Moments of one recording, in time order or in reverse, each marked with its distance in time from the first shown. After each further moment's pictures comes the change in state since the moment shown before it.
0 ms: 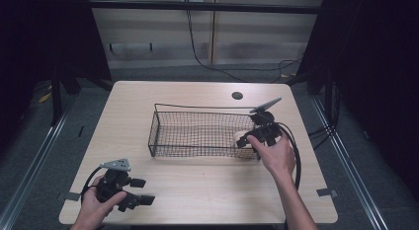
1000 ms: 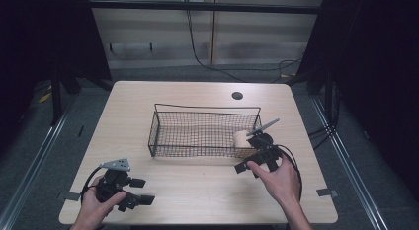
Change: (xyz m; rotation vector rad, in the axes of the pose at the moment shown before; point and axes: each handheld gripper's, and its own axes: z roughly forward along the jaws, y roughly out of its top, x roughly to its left) left arm 0.000 0.000 0.000 -0.003 0.002 0.000; right arm 0.025 -0.057 0.001 0.055 0.057 -0.104
